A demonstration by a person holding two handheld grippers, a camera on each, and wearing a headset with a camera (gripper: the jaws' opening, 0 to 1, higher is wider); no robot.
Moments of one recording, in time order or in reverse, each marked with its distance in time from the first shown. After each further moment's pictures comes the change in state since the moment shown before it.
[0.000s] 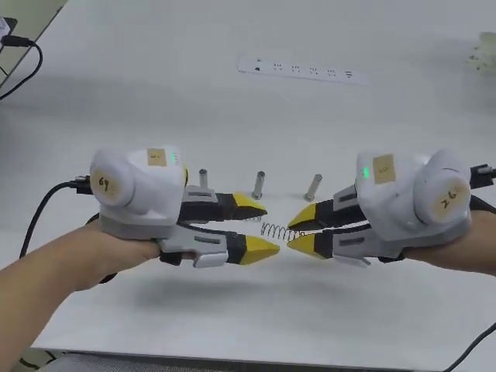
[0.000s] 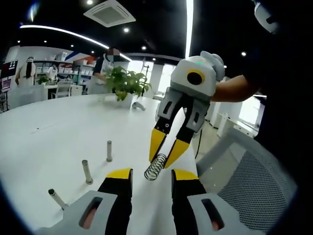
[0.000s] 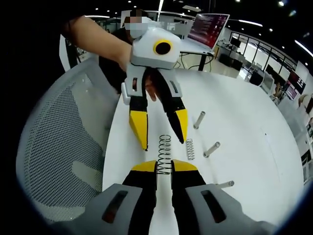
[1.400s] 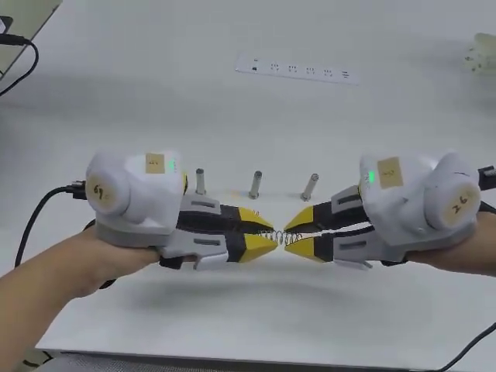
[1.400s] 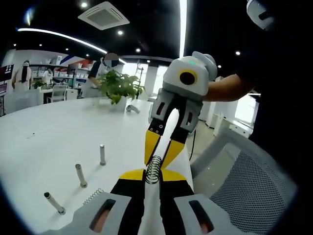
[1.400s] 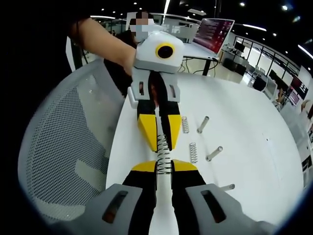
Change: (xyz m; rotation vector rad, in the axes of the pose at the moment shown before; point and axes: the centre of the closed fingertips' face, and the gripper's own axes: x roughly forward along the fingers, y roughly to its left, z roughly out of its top) left arm -0.001 -0.014 0.005 0.023 -0.020 -0.042; right arm -0.005 0.009 0.005 -0.032 -0.031 0.031
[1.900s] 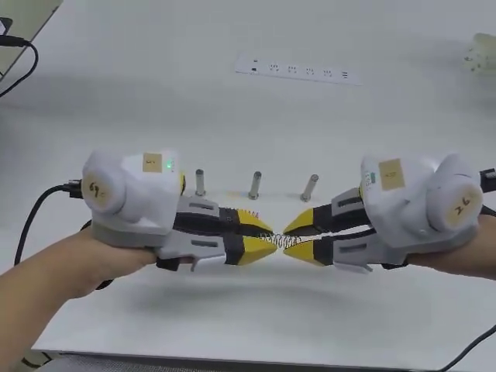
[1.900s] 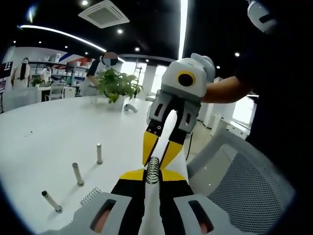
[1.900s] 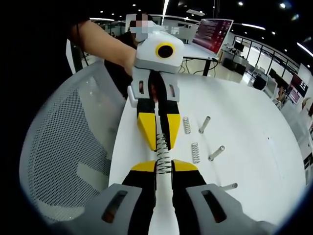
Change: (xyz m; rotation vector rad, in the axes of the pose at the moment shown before) left arm -0.001 -0.005 0.000 -0.015 0.008 -0.025; right arm 0.000 0.003 0.000 0.019 -0.009 0.009
